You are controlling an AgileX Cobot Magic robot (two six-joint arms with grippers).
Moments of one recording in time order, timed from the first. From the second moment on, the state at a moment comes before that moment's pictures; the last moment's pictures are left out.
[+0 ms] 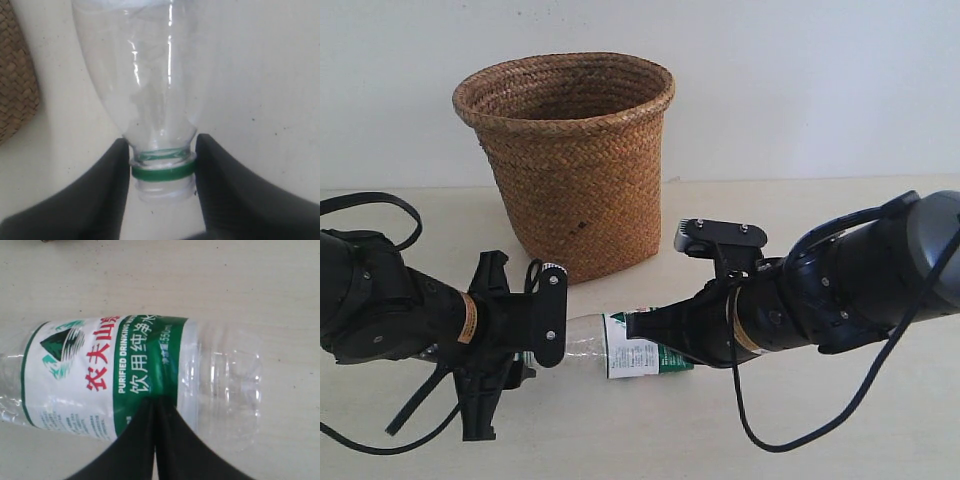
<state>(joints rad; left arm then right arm) -0.54 1.81 -0.80 0.57 0.09 0.52 0.64 1.85 -0.87 -1.54 -0.04 2.03</state>
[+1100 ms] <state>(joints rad) -0.54 1.81 -0.80 0.58 0.09 0.52 0.64 1.68 -0.85 -1.53 -0.08 2.04</state>
